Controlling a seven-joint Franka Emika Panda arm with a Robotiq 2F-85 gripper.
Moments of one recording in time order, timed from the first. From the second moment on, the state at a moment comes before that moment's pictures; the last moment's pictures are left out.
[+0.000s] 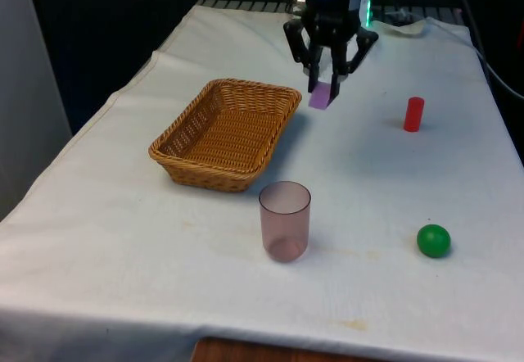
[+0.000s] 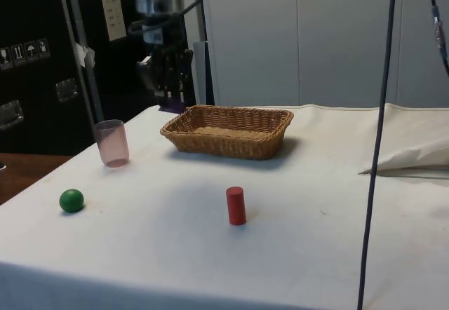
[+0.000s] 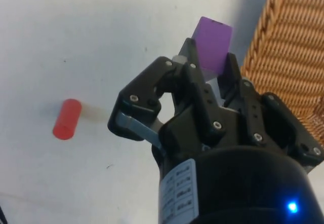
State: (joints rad) arm 0.26 0.29 -0.27 -2.02 0.03 2.40 0.30
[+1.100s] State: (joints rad) arm 0.24 0.27 -0.43 -2.18 0.03 2.51 0.13
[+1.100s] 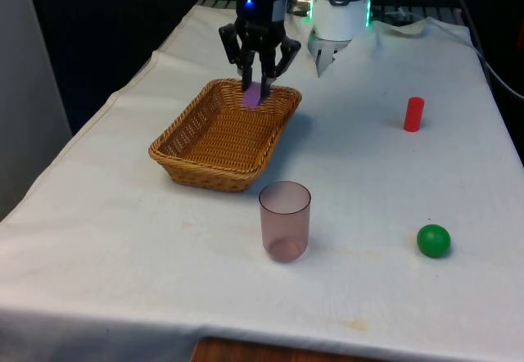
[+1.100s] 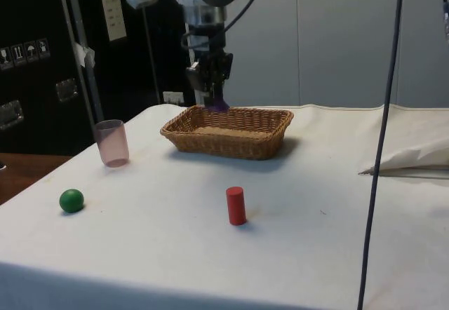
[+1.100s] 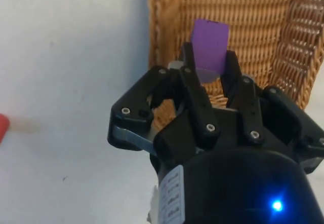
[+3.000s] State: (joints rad) arm 0.22 0.49 -0.47 -2.16 0.14 2.74 0.01
